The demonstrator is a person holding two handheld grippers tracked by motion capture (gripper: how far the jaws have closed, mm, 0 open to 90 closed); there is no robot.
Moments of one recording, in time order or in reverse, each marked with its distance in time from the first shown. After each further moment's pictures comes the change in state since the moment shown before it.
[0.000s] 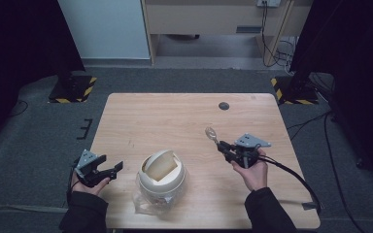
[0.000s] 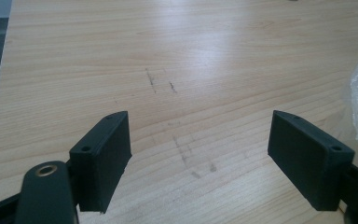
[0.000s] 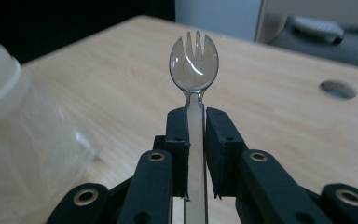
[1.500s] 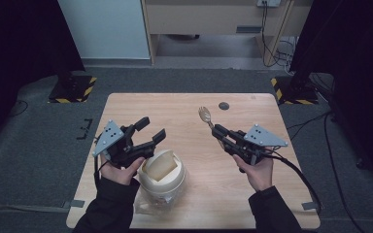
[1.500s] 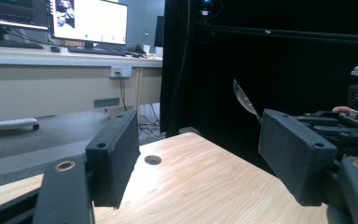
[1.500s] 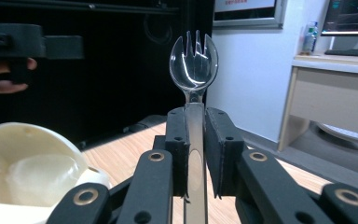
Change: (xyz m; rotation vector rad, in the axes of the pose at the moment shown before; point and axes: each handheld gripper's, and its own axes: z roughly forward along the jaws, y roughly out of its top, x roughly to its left) left arm -0.144 0.139 -0.029 -0.476 -0.341 0.088; right arm 0.030 0.061 -0.040 -0.360 0.152 -0.095
